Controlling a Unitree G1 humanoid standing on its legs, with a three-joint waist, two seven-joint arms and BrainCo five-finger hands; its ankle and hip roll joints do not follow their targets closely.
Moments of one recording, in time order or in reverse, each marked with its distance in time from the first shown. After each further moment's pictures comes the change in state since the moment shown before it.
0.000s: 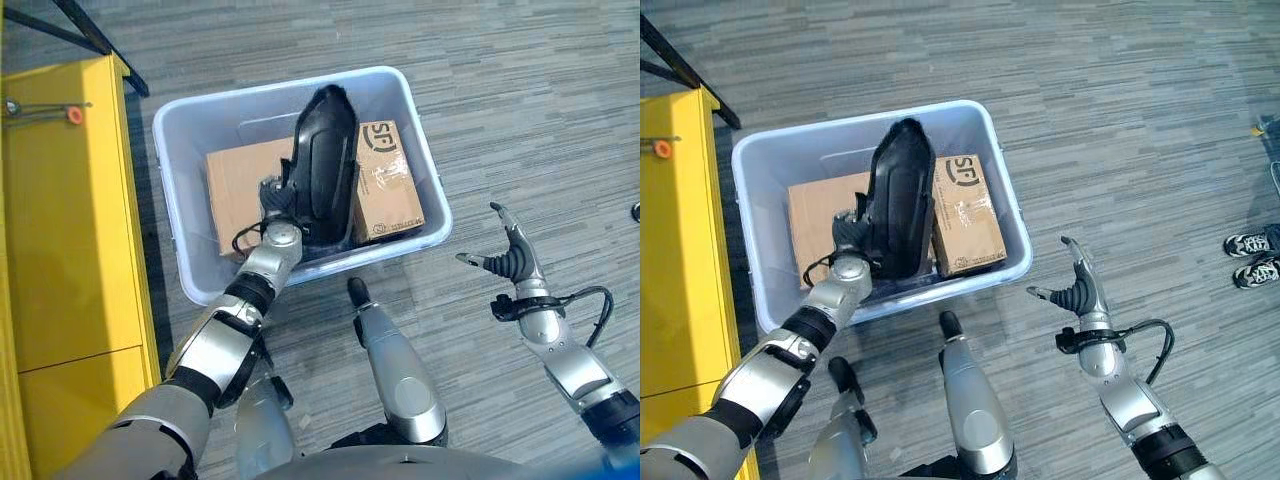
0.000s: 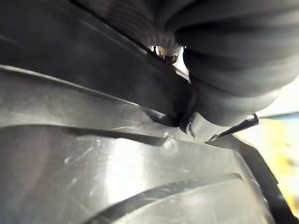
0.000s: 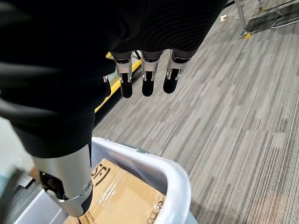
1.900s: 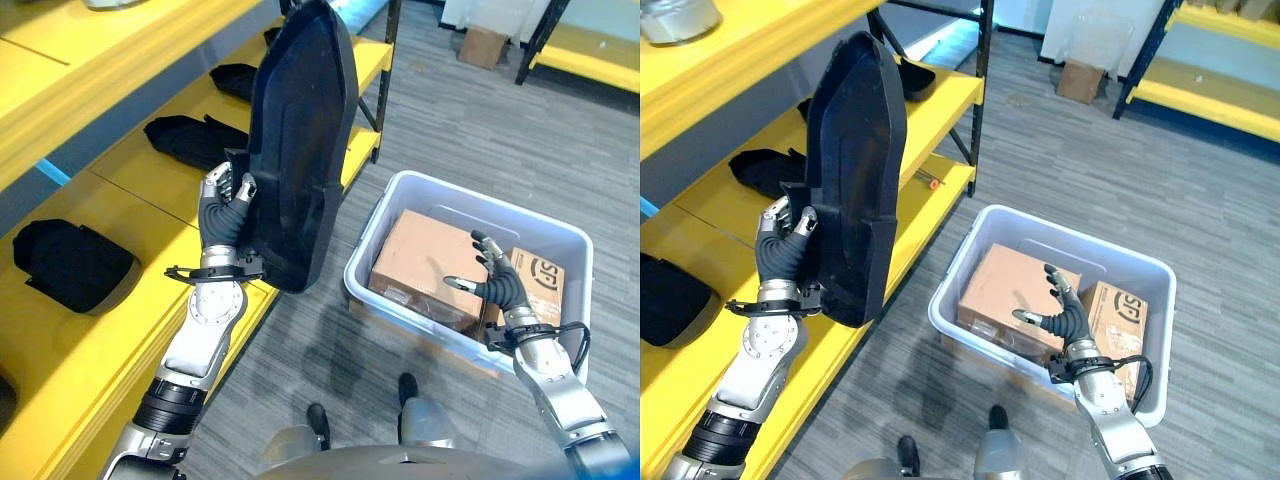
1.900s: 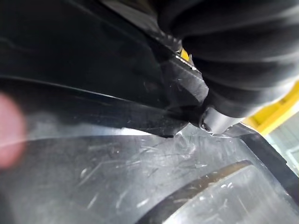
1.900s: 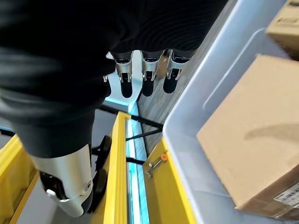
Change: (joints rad) left arm 0.640 0.168 0.225 -0.857 0.243 -0.053 -0.201; right arm 0.096 0.202 -0.083 -0.025 0.200 -0.100 0.286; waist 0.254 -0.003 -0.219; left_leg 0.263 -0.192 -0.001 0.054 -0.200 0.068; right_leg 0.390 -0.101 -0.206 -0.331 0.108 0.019
